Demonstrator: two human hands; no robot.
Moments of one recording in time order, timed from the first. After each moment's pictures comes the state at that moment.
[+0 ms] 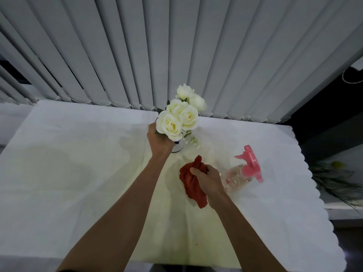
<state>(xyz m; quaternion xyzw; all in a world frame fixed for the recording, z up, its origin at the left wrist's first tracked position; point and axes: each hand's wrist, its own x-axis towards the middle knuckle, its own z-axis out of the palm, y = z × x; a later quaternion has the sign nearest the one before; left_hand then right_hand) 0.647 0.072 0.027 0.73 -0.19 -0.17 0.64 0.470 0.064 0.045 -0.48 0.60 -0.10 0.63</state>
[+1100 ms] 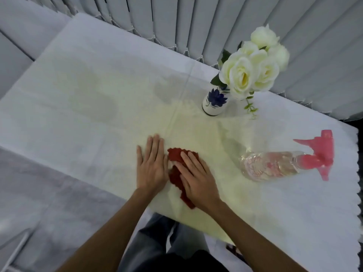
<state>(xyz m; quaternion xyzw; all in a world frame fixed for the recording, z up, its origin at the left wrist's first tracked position) 0.571 0.280 -0.127 0.93 -0.33 -0.06 0.13 0.438 0.148 -0.110 -0.98 0.09 -0.06 0.14</state>
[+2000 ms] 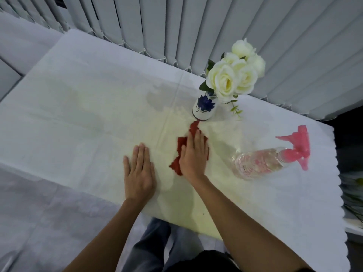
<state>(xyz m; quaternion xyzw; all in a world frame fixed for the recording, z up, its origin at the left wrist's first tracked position) 0.576 0.302 -0.133 0.94 -0.30 -0.04 0.16 0.526 0.130 -0.110 -0.91 0.38 -0.09 0.13</state>
